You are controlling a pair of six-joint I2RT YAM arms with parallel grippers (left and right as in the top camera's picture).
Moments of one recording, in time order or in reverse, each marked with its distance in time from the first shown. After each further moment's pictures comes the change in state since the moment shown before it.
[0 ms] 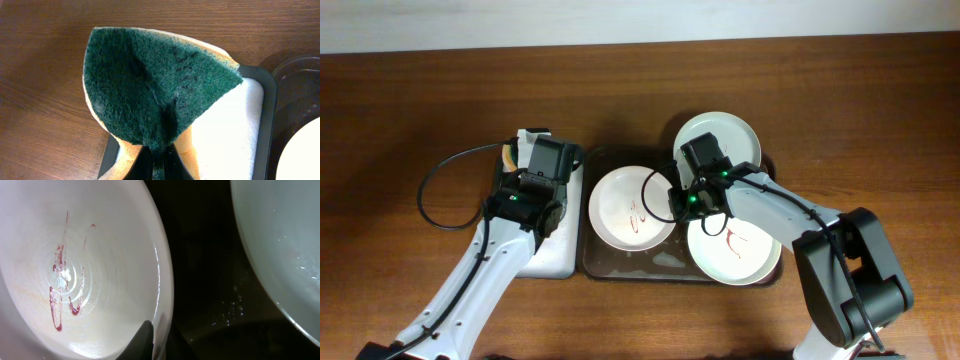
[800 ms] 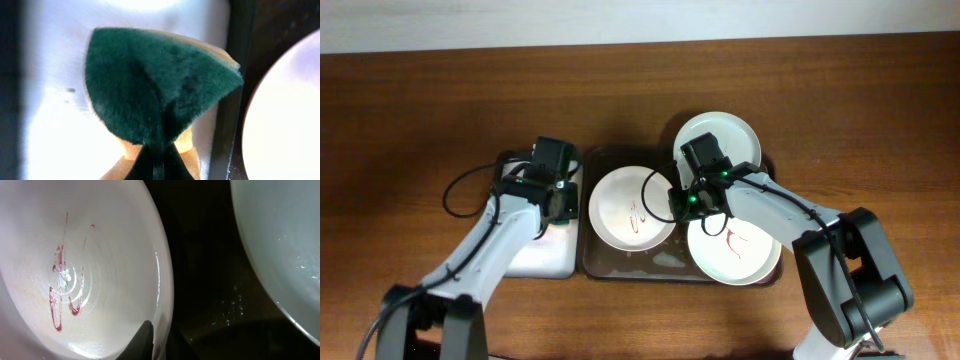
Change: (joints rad) left arm 0.076 0.183 0.002 -0.061 0.399 0.008; right arm 0.000 0.000 0.000 -0.002 0.000 0.000
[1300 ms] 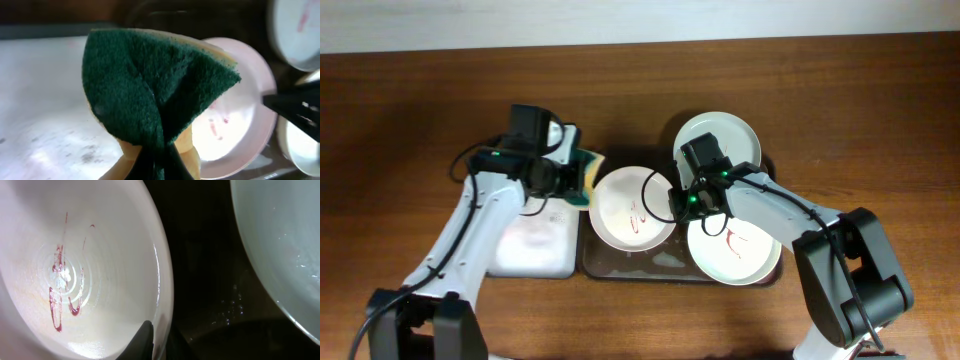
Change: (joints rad) left arm 0.060 0.023 0.209 -0.127 0.416 0.171; right arm 0.000 0.000 0.000 -0.002 0.000 0.000
